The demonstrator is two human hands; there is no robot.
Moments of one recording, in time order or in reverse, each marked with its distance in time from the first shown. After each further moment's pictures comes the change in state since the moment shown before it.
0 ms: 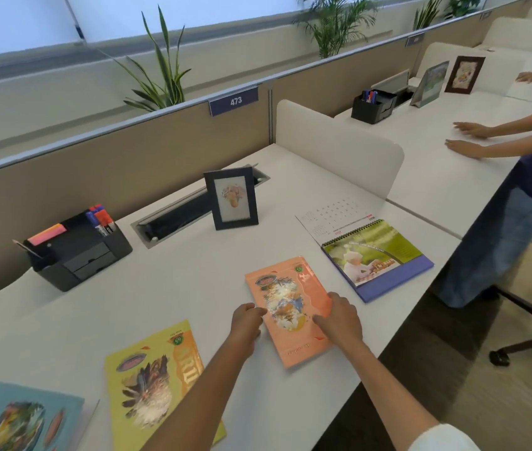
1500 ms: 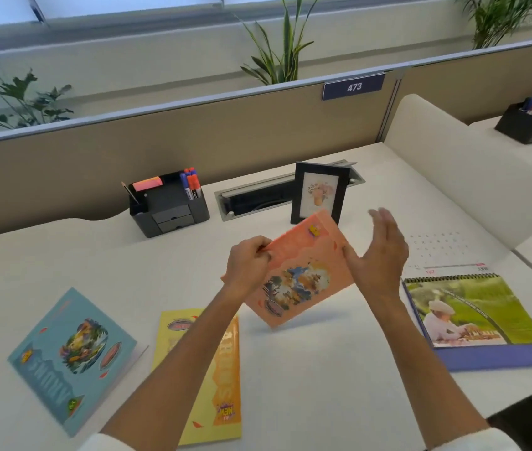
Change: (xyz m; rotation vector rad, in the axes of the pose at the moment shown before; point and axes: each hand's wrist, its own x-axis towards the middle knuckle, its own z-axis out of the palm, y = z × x) left_hand -0.017 0.122 -0.082 0.518 0.449 0.687; right_hand 0.060 -0.171 -0.054 0.093 0.424 -0.659
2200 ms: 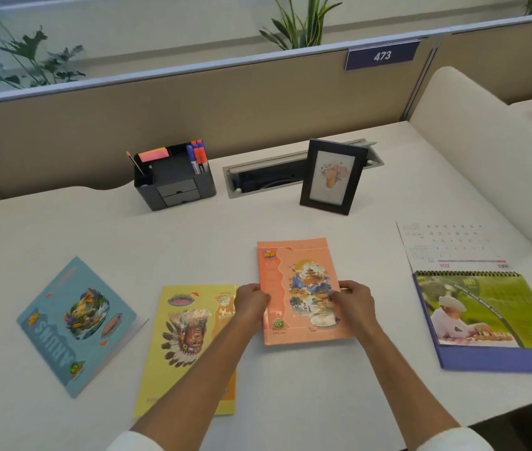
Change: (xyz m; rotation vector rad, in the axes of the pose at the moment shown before) left_hand -0.053 -0.075 0.068 -0.517 -0.007 -0.827; right_hand -0.073 0.061 0.069 0.373 -0.614 0.661
